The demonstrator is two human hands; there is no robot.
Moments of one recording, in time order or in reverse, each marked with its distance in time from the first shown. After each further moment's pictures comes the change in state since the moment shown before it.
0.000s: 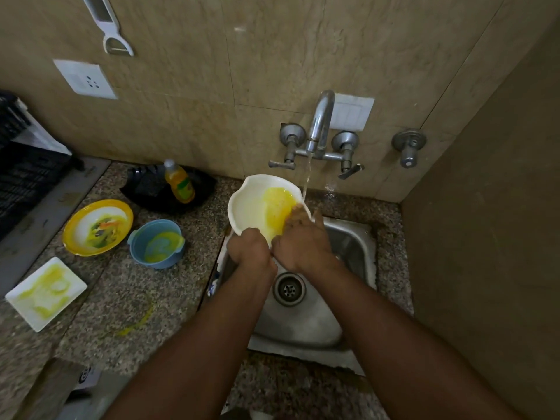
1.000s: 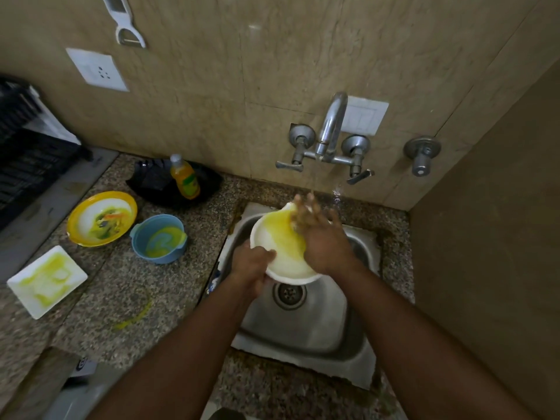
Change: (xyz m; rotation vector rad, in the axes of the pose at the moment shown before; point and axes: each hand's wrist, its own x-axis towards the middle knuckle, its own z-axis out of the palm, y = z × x) left_hand 0.033 -0.019 -0.035 0.328 -0.357 -0.061; right_hand 0.026 0.057 0.028 0.011 0.155 -0.245
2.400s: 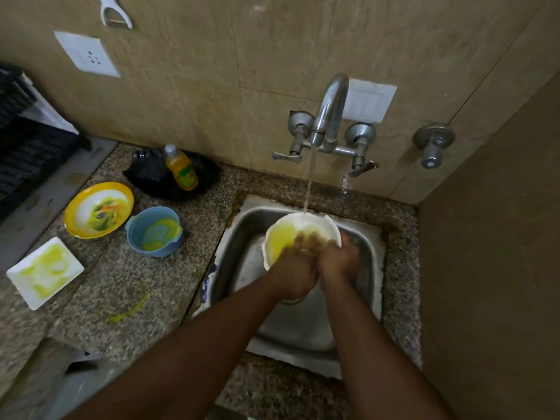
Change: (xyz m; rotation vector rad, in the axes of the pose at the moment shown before) left_hand 0.059 -0.071 0.052 1.679 -0.561 0.583; right_hand -0.006 -0.009 0.062 1.145 0.556 1.037
